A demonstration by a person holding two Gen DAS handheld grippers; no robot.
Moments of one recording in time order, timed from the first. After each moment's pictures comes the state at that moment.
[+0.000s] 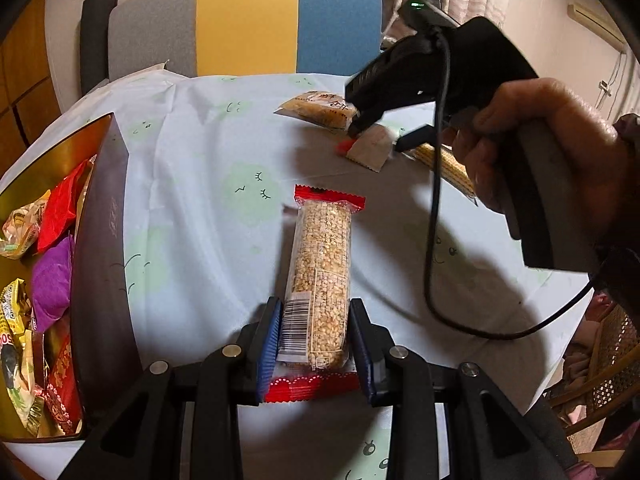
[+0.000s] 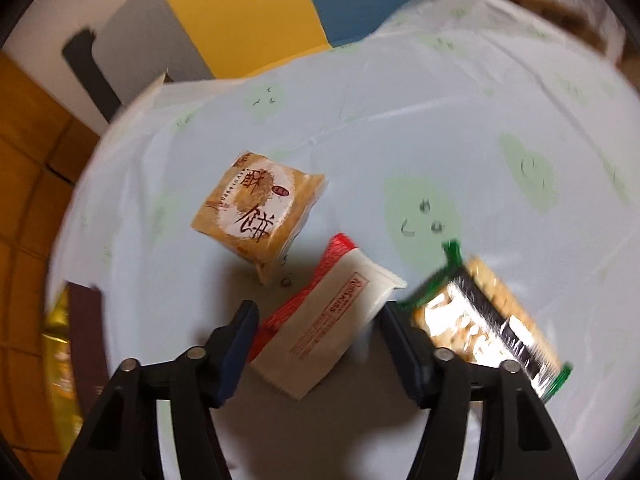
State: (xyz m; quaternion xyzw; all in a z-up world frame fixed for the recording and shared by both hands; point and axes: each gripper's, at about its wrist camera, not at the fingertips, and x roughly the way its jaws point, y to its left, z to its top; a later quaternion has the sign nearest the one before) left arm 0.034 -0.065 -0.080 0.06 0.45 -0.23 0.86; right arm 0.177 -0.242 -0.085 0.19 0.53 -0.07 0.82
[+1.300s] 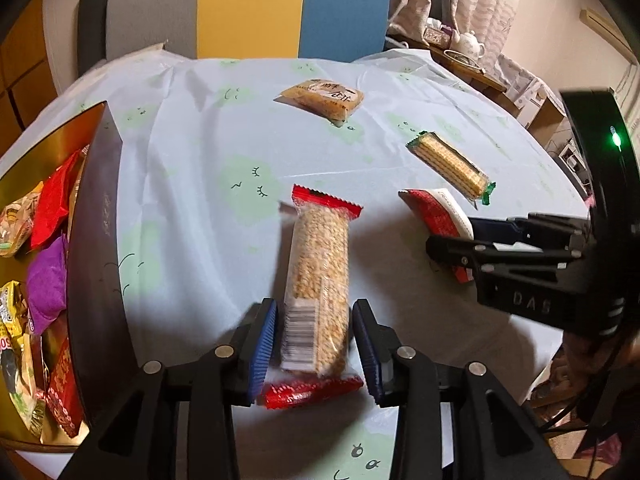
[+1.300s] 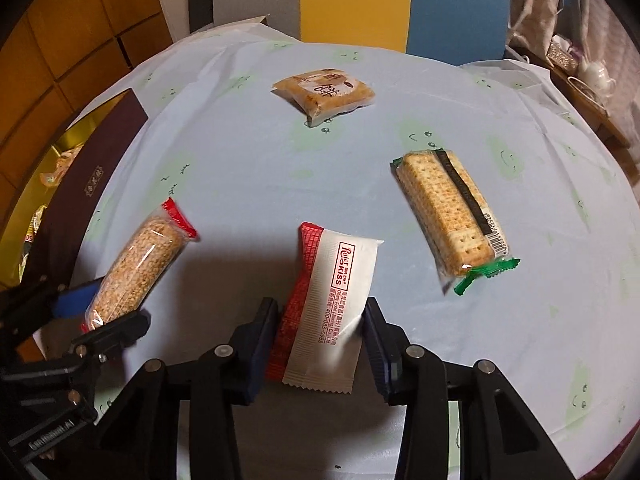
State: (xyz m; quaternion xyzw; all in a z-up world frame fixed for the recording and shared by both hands) left arm 0.054 -0.069 -0.076 0.05 0.49 -0.23 0.84; right arm 0.042 -0.210 -0.087 0.01 0.52 0.03 0.85
